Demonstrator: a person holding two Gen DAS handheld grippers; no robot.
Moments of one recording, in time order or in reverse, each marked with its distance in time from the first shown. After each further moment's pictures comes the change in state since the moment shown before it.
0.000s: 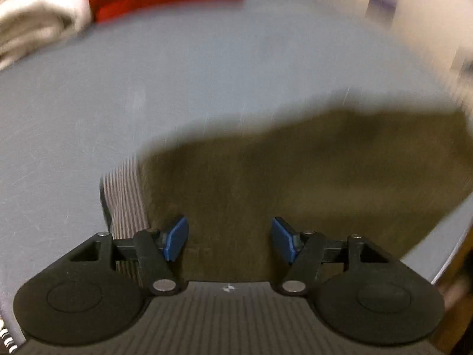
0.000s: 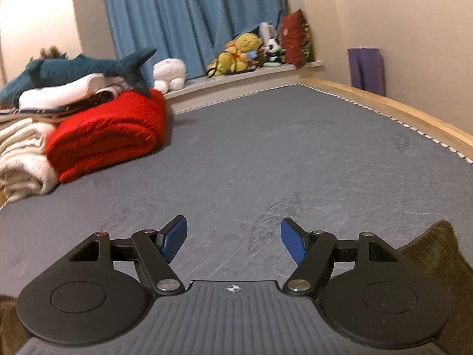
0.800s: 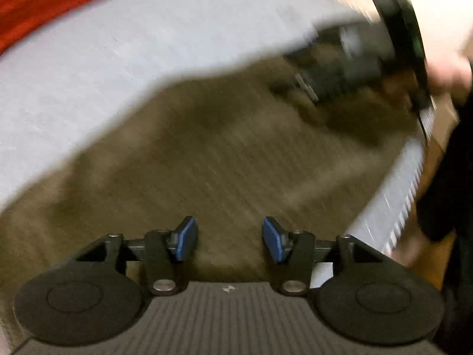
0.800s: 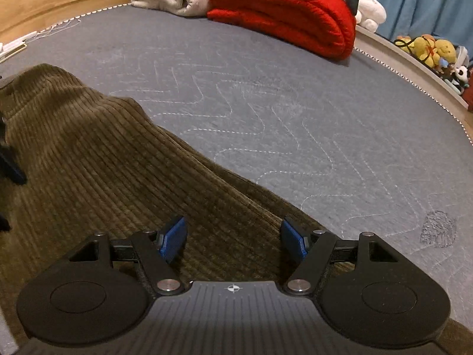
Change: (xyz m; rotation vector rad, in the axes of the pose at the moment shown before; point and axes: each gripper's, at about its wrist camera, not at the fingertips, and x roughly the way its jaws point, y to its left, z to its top) left arm -0.013 -0.138 0.032 0.224 -0.046 -0.278; right arm 0.080 0.181 -0.106 -0.711 0.336 0.300
